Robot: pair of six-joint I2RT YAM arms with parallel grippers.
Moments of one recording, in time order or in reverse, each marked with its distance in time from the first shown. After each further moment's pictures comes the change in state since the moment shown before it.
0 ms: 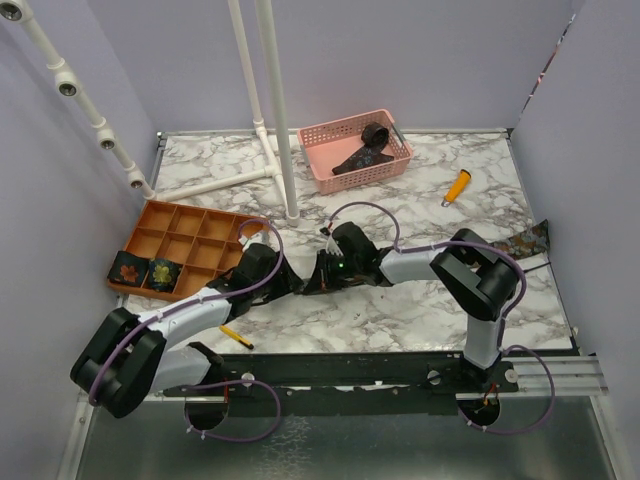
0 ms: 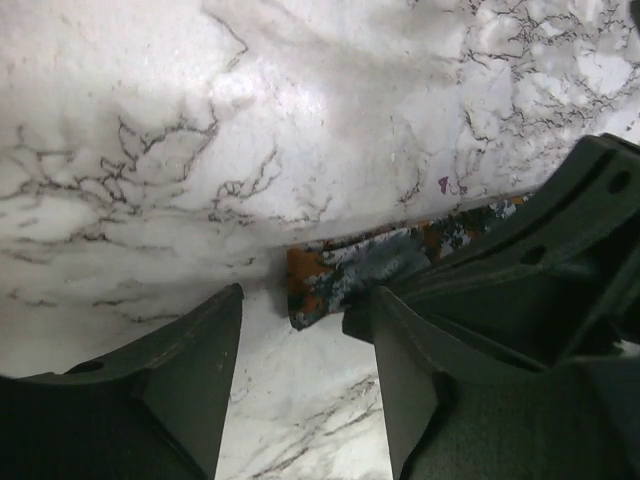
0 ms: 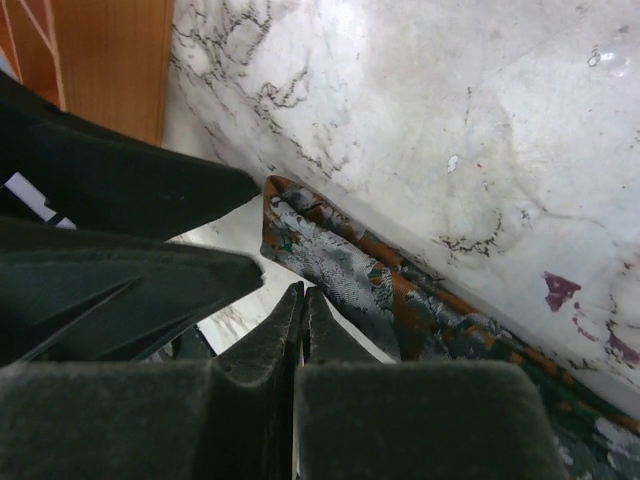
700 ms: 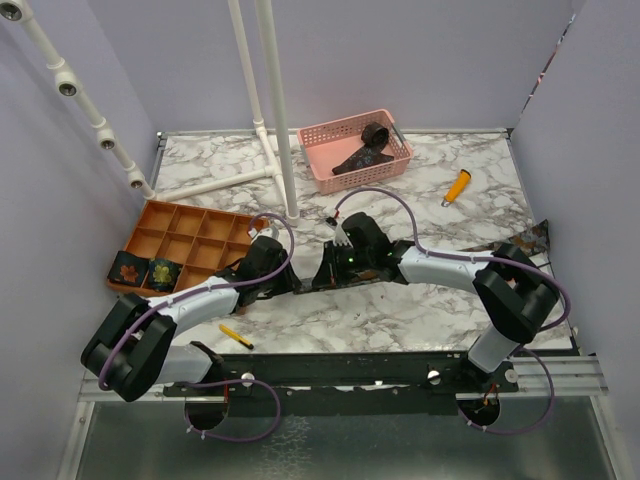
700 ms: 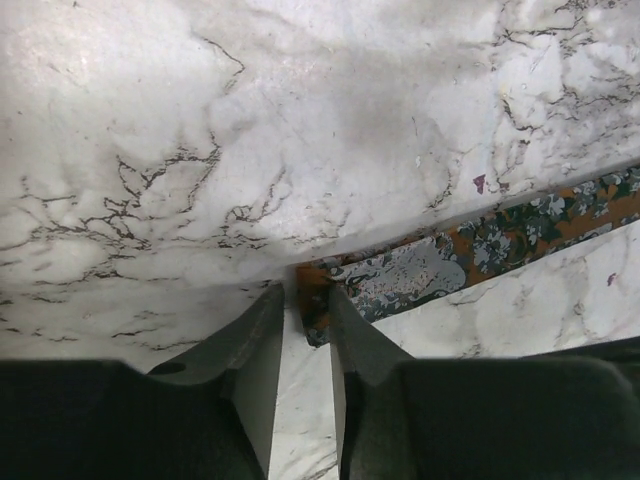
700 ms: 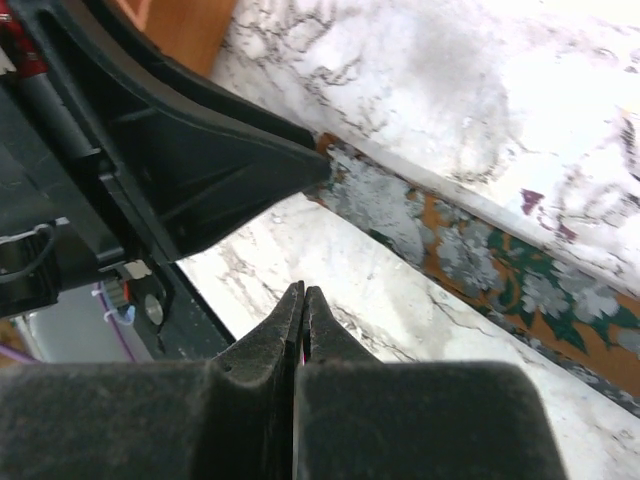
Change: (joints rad) left arm 0.000 0.121 0.100 -0.061 0.000 0.138; right arm 0.000 -0.241 -0.005 -0.218 0.075 -0.162
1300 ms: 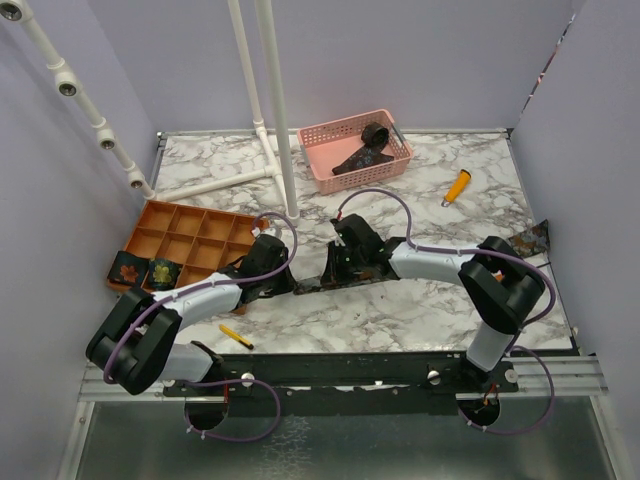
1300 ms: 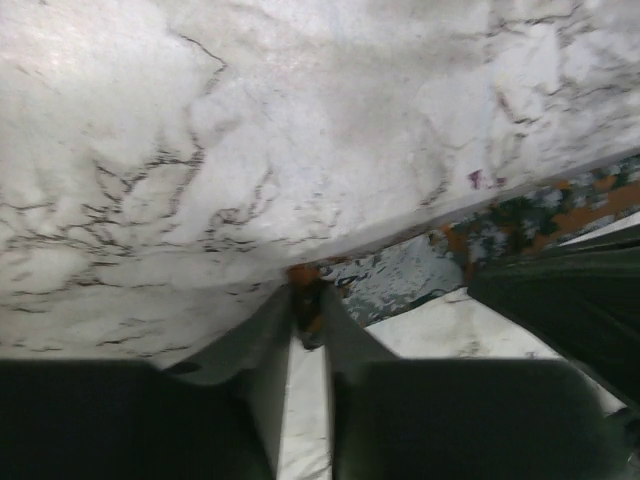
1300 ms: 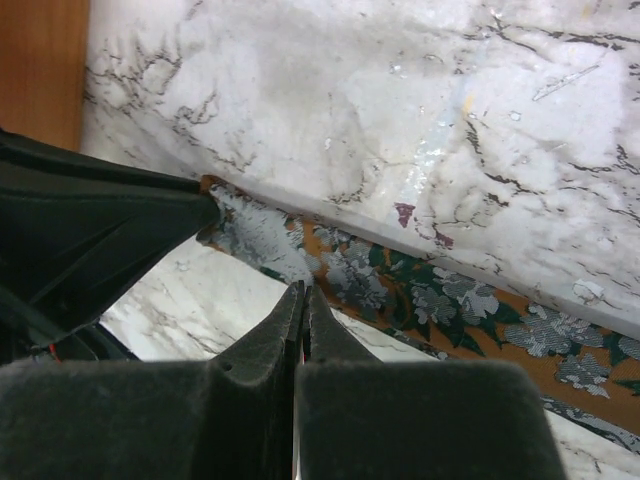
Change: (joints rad) left arm 0.000 0.038 0.022 -0.010 0.019 0.021; right arm 0.000 0.080 0.059 -0.111 0.179 0.026
